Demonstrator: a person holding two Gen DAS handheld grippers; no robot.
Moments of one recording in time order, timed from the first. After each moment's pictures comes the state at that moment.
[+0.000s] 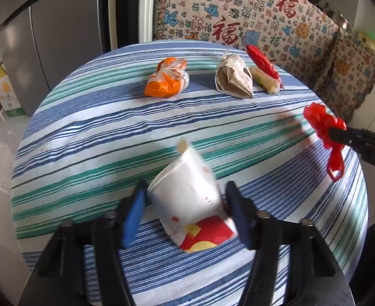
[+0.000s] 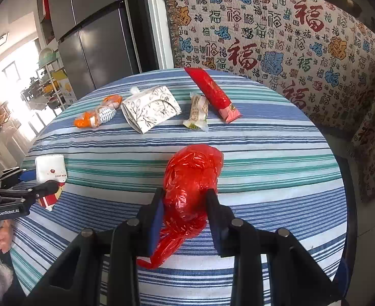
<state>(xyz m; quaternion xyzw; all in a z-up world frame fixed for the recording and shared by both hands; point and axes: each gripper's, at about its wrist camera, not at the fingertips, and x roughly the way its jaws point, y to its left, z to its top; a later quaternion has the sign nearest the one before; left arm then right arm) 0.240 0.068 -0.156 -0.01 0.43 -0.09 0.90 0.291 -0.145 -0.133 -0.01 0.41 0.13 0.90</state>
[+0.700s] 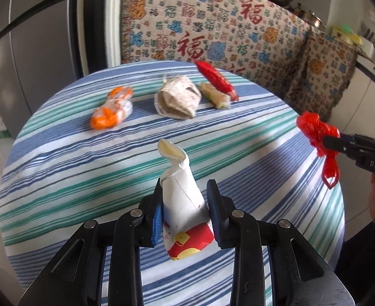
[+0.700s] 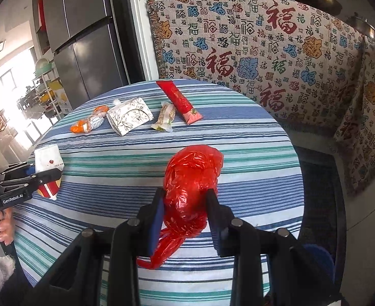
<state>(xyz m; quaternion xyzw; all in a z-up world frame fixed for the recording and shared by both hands) 0.230 -0.002 -0.131 0.01 0.39 -0.14 0.91 0.253 -0.213 -0.111 0.00 0.39 0.11 0.91</state>
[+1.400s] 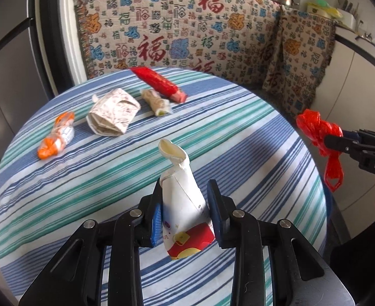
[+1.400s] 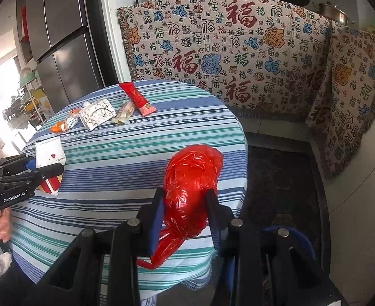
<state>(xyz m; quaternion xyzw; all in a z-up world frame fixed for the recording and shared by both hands) 0.228 -0.096 -0.125 0.07 0.39 -0.18 0.90 0.217 -0.290 -0.110 0.02 0.39 0.06 0.92</state>
